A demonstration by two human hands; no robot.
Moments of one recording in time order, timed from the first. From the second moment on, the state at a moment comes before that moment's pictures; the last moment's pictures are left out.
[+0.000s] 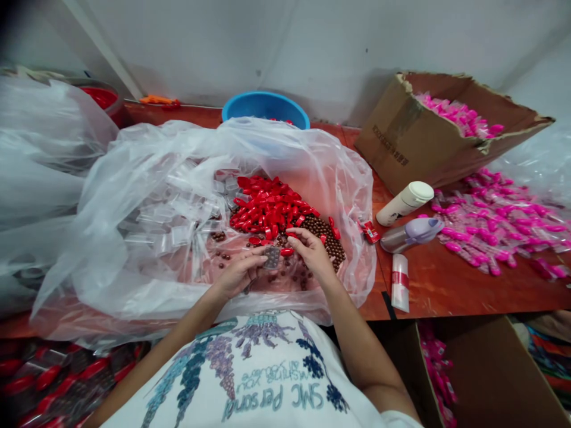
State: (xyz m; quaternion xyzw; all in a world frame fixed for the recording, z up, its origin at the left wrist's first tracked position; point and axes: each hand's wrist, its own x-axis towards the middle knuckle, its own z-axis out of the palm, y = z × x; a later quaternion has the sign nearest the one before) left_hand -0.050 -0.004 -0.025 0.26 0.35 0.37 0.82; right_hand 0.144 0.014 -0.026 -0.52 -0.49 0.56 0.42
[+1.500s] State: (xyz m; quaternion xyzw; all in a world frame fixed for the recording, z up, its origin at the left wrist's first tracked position) left_hand -0.060 -0.004 -0.030 0.27 0.34 0.34 0.83; right_hand 0.132 0.012 -0.020 -0.42 -0.66 0.43 0.45
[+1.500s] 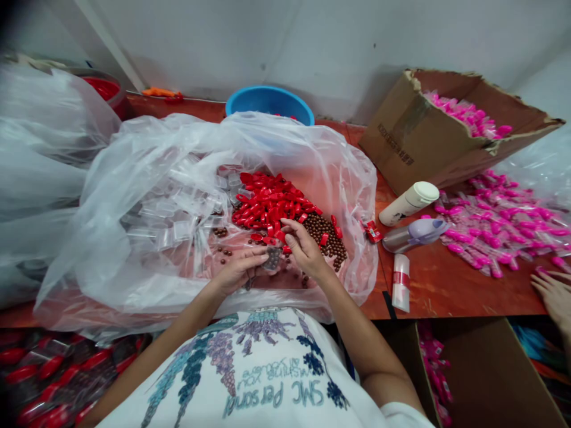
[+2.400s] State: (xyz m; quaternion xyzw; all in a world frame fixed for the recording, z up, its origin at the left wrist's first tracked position) left_hand -0.078 -0.001 -0.033 0.43 0.42 0.32 0.73; right_hand 0.127 0.023 -0.025 -0.40 -0.67 0.41 0.47
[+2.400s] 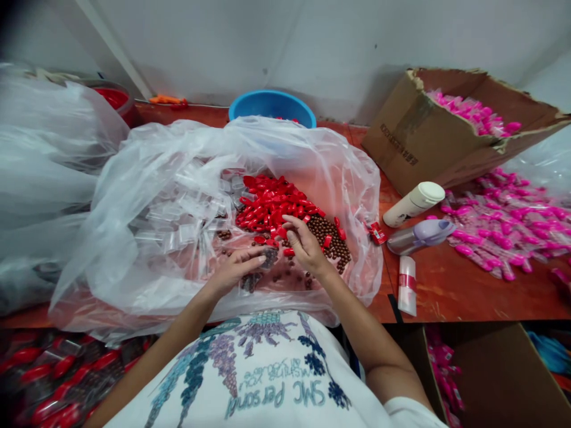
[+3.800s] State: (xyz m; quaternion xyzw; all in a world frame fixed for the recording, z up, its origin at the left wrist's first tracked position) left_hand -0.082 -0.008 -0.025 0.41 0.43 0.35 0.72; right_hand 0.115 0.020 -0.021 -0.43 -0.71 0.36 0.43
